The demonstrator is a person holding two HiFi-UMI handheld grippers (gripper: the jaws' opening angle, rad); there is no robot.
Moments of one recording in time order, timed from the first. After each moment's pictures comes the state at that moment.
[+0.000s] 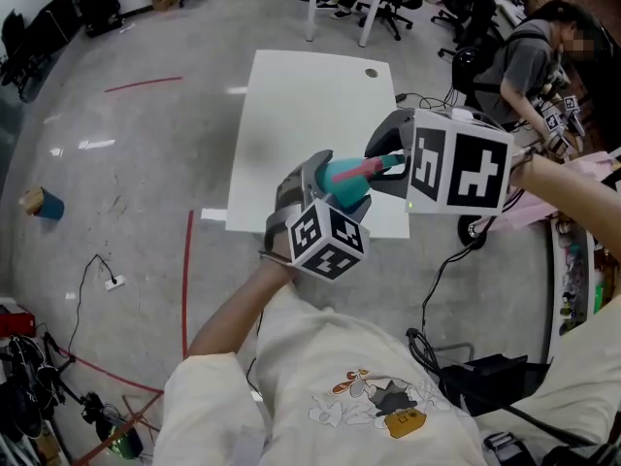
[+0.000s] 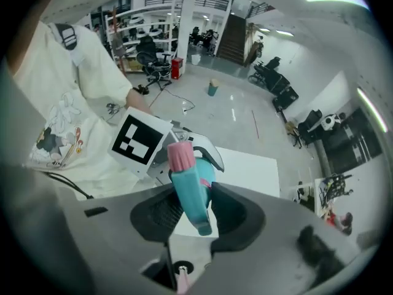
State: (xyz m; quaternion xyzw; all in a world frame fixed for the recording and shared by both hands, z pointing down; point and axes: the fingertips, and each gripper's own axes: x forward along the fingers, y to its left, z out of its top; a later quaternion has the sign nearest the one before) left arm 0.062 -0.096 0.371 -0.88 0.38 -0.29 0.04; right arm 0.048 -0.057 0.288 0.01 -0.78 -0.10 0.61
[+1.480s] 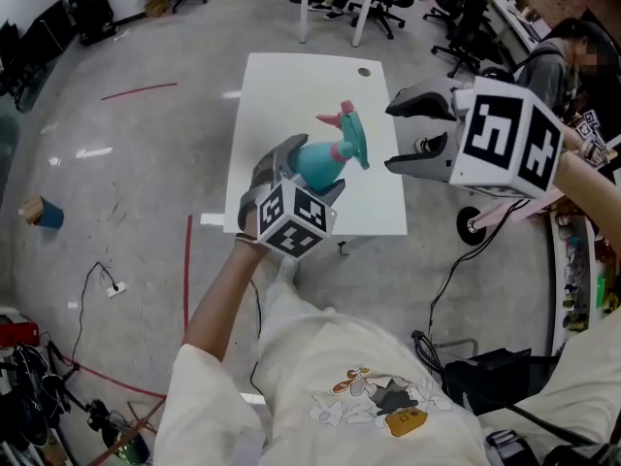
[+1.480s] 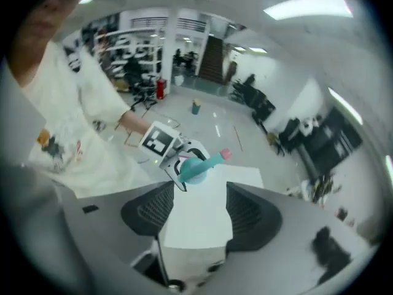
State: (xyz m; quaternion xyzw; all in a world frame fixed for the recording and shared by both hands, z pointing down) left arm 0.034 -0.124 0.376 -0.88 0.36 -0.30 0.08; right arm 0.068 -0.073 0.235 0.08 -0.84 -0.11 0.53
